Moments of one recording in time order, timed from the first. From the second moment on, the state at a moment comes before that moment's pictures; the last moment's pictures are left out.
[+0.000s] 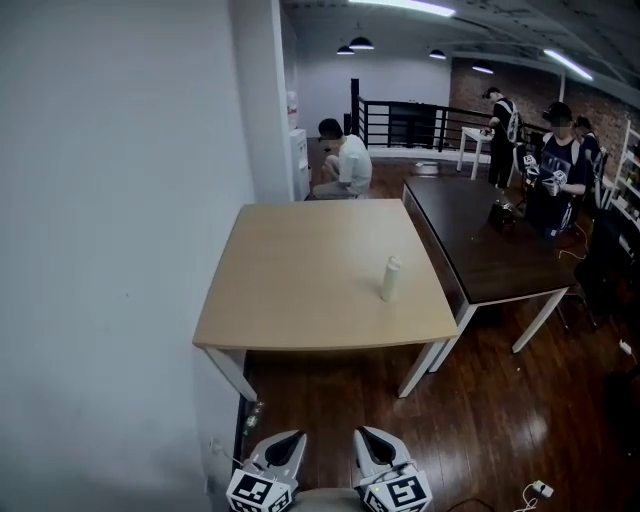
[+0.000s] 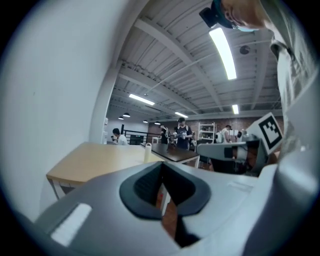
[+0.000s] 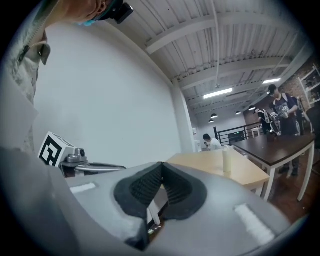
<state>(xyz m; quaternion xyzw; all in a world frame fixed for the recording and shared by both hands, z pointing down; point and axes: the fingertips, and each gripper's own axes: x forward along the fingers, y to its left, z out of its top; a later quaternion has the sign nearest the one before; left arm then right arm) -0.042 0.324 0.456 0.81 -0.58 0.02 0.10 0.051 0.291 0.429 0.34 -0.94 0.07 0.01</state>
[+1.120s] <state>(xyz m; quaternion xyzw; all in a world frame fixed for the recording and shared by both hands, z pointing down) 0.019 0.361 0.494 0.75 -0.65 0.05 0.13 0.142 0.331 0.463 0.35 -0.93 0.09 0.04</state>
